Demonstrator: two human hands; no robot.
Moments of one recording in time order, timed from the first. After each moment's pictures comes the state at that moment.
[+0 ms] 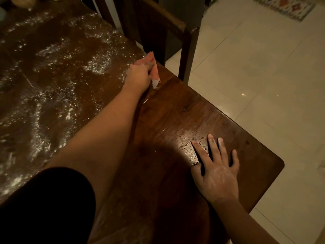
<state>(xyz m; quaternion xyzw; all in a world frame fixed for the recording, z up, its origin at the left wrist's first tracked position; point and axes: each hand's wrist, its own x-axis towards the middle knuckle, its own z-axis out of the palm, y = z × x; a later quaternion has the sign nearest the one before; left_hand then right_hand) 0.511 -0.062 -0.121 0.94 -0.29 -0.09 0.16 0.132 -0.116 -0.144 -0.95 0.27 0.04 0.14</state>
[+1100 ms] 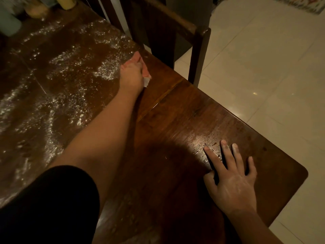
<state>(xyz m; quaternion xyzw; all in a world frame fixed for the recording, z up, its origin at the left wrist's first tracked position) 0.543 -0.030 -0.121 0.96 -0.22 -0.02 0.14 0.133 -0.117 -0.147 -0.95 0.27 0.05 0.14</state>
